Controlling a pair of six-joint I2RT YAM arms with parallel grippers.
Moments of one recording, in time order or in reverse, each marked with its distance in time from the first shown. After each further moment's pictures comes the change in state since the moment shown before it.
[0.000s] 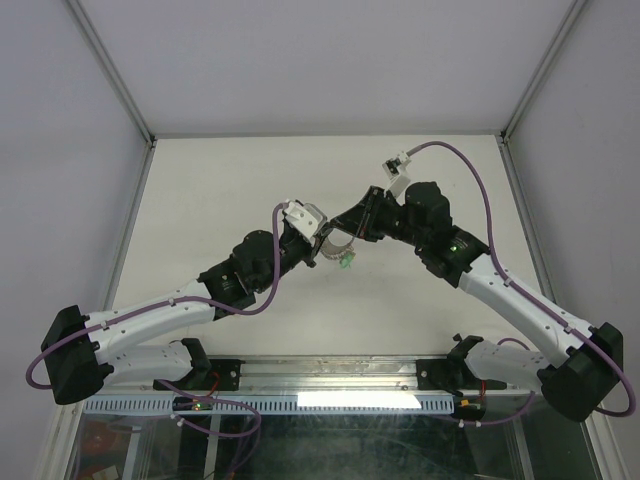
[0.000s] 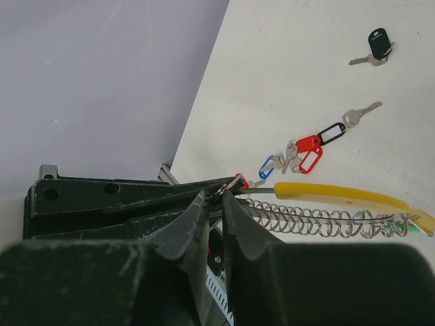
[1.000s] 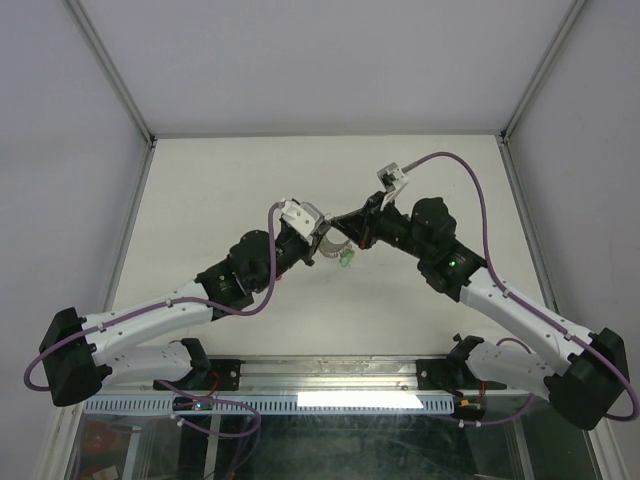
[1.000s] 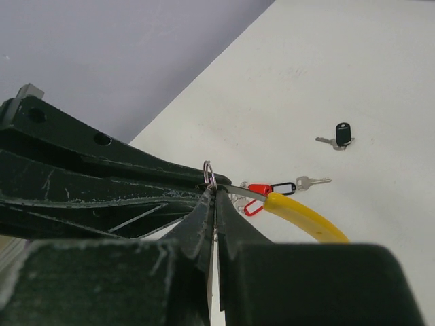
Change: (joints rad) left arm 0.001 -0.013 0.000 -0.001 -0.016 0.001; right arm 0.023 -0.056 -0.138 0.253 0.012 -0.377
